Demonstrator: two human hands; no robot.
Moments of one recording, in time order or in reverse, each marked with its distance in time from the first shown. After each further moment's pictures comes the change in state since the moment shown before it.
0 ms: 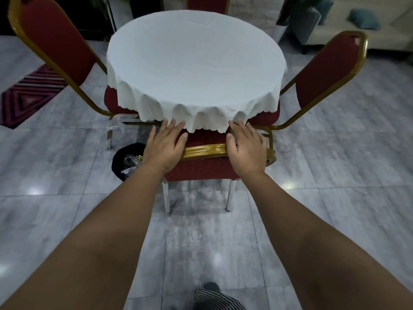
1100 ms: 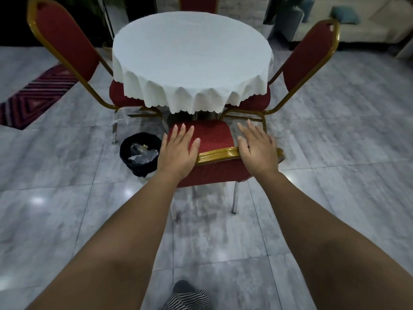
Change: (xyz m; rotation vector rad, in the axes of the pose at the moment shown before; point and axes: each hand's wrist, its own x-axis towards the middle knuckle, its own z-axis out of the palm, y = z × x) left_hand -0.176 0.041 0.005 -0.012 -0.005 0.005; right_hand -0.169 0.013 -0.057 -0.008 -0.061 0.019
